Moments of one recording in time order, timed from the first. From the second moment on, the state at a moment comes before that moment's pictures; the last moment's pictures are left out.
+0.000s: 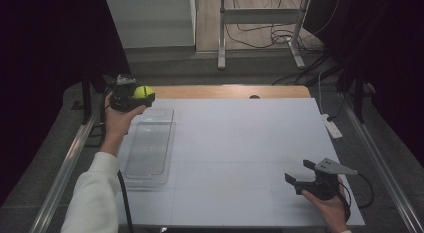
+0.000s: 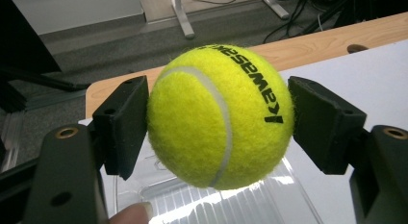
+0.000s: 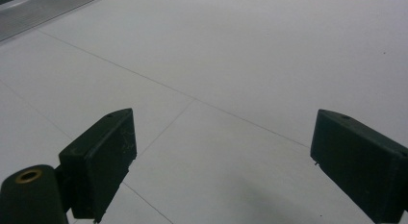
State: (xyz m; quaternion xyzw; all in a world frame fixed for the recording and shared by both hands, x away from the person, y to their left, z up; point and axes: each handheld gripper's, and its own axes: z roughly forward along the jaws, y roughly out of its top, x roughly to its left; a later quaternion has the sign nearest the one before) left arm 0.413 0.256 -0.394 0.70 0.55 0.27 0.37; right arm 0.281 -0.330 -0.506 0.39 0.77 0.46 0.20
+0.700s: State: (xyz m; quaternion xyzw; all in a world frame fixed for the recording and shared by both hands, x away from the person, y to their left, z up) left arm 0.415 0.268 -0.412 0.70 0.57 0.26 0.35; right arm 0.282 -0.330 -0.506 0.40 0.77 0.46 0.20
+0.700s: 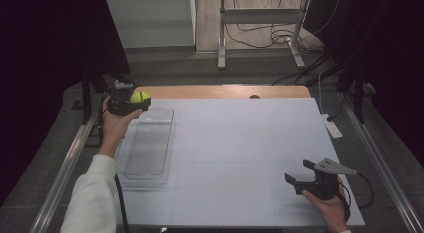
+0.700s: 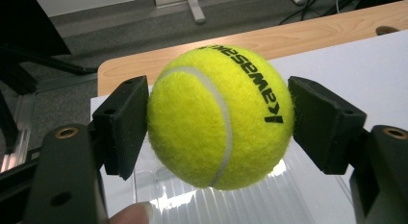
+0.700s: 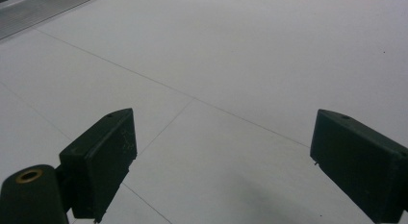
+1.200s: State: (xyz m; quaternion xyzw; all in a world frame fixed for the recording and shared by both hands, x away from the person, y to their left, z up) left arm 0.417 0.269 -0.422 0.70 0.58 0.26 0.33; right arm 0.282 -0.329 -0.506 0.40 0.77 0.46 0.20
